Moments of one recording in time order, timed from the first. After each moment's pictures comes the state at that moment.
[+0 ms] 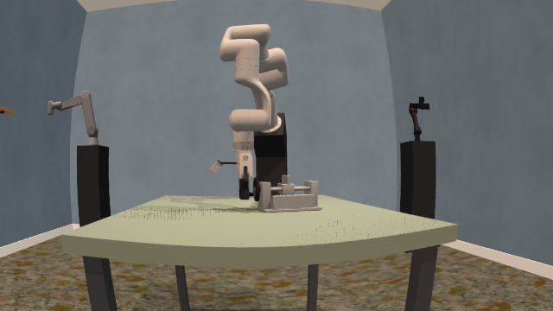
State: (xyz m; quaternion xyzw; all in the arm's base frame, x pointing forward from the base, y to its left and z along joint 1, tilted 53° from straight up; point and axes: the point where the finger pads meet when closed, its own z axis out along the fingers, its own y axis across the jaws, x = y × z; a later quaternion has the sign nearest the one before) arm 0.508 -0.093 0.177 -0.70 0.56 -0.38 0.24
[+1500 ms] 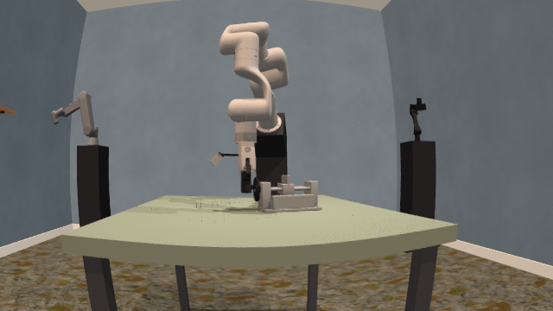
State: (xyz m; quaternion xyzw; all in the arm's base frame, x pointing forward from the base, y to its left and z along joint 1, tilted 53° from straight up) arm 0.519 -0.078 0.233 -0.70 0.56 -0.38 0.24
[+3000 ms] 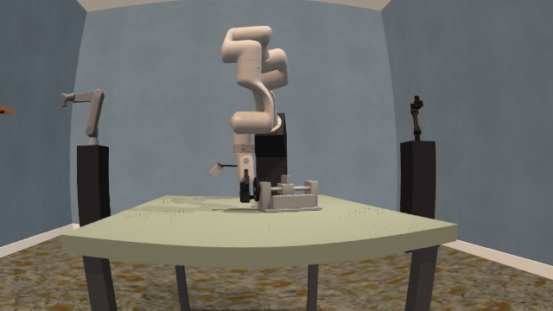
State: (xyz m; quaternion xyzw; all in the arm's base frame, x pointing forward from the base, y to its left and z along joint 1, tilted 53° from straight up) arm 0.525 -0.091 0.182 -0.70 0.56 -0.38 0.24
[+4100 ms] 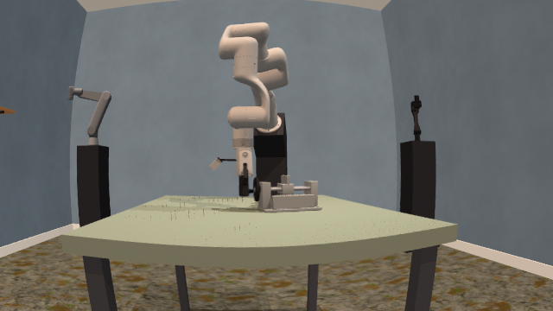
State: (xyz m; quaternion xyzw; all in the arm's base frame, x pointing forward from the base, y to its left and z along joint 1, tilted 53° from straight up) arm 0.496 -0.094 0.180 -0.70 0.56 -0.38 0.24
